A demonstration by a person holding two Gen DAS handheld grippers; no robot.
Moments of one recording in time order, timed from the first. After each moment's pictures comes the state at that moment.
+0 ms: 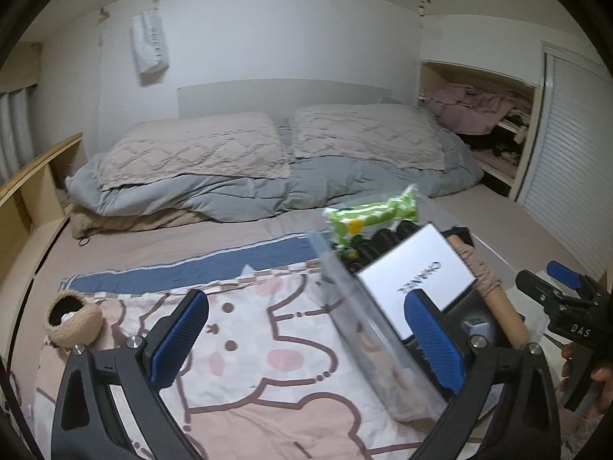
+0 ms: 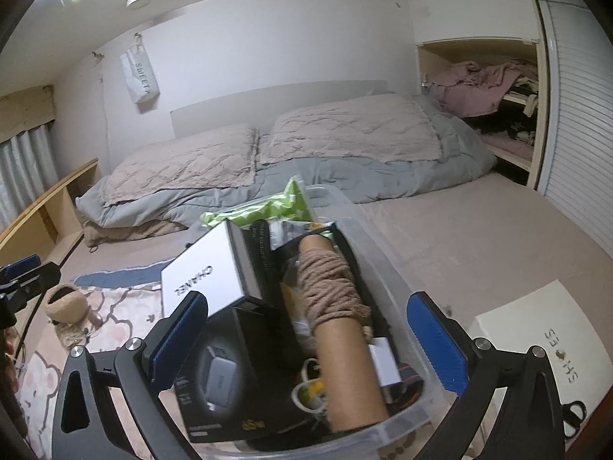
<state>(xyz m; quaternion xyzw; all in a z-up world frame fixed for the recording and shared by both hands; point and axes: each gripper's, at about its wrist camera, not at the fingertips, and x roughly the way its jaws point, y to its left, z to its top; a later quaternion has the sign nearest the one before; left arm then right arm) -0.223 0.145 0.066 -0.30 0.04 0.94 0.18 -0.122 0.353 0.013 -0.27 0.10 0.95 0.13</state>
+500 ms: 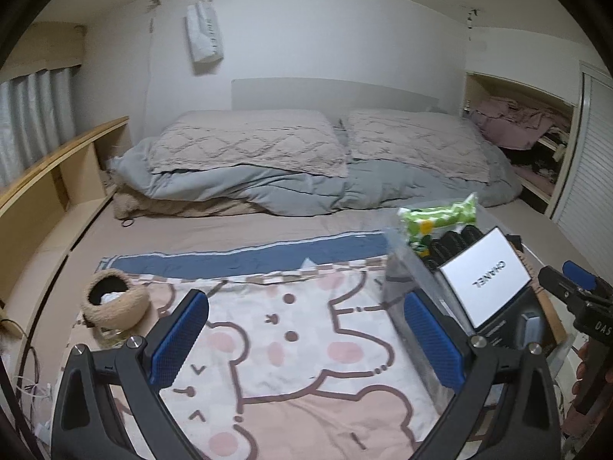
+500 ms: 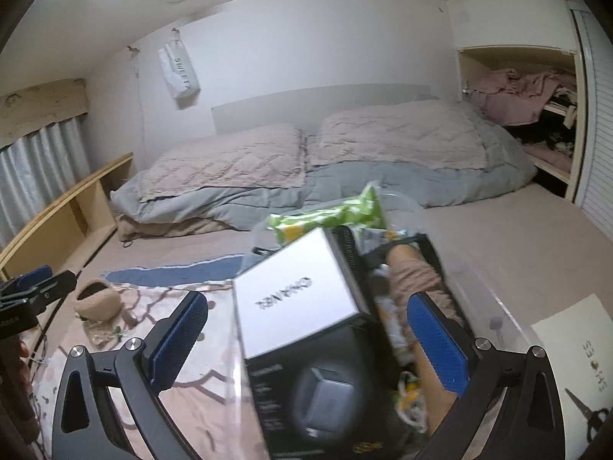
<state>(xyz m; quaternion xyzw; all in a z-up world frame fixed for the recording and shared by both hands) -0.228 0.072 0.060 -0.30 0.02 0.95 0.11 -0.148 0.293 0.022 -0.26 0.10 0.96 0.07</state>
